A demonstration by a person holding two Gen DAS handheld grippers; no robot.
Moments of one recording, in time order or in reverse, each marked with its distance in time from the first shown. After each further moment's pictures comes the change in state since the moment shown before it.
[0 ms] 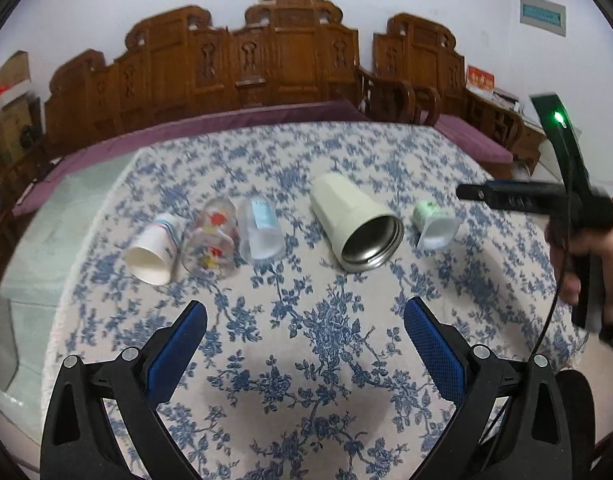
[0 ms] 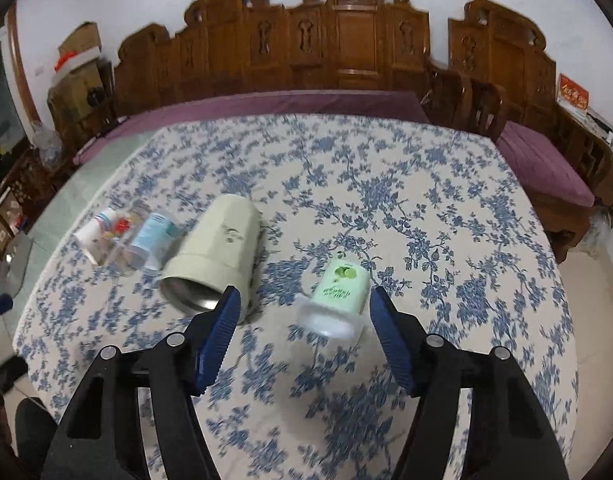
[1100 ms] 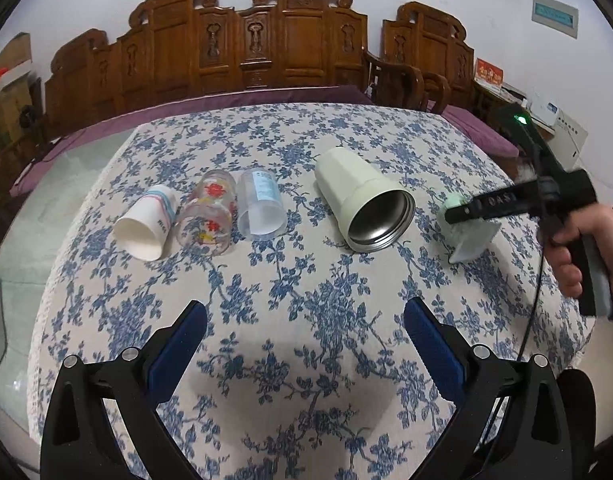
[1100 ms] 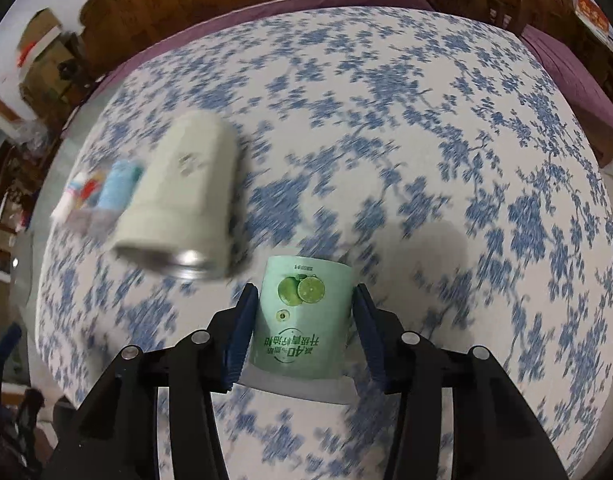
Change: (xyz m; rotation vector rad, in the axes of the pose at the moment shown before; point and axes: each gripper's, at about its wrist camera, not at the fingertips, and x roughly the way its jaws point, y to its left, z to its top) left arm 0.009 0.008 -0.014 -0.040 0.043 0.006; right arm 0.063 -0.010 -0.015 0.127 0.336 0.094
